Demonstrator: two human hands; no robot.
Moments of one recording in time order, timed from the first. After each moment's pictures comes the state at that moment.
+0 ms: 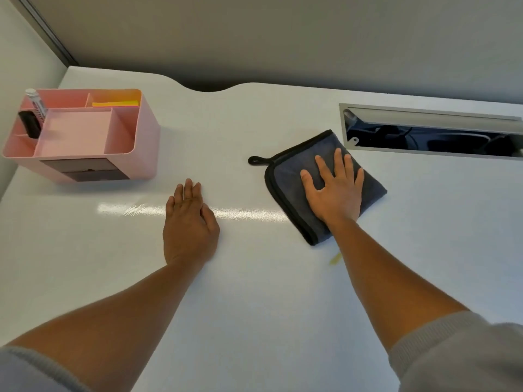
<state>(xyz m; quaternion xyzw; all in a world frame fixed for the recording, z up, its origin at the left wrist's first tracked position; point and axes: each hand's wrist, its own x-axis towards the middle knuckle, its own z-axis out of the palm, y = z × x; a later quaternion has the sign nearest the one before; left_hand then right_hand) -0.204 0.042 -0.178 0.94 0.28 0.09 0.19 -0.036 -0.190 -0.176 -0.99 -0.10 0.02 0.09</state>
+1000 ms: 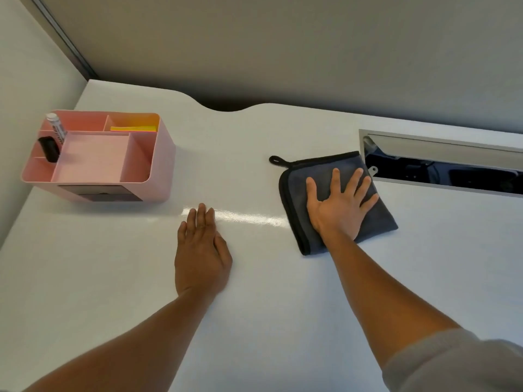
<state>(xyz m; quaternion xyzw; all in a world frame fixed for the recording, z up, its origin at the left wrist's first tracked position) -0.200 0.036 -0.174 0.95 0.27 0.06 0.17 -0.012 -0.151 -0.164 -1.00 0.00 0.04 0.08</state>
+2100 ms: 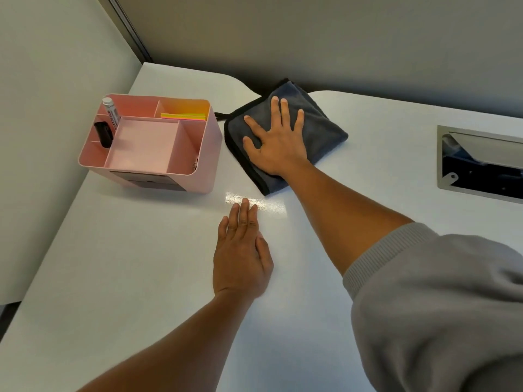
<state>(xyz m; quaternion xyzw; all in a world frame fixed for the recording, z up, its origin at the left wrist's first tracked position) -0.200 0.041 -0.182 0.95 0.29 0.03 0.13 0.037 0.073 -0.169 -0.91 -0.41 0.06 0.04</state>
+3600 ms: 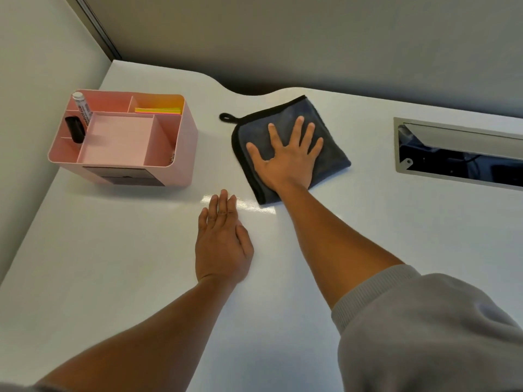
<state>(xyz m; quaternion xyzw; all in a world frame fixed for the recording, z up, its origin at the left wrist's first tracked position) -0.200 0.044 -0.178 0.94 0.29 0.03 0.15 0.000 0.006 -0.170 -0.98 -0.20 0.04 0.08</state>
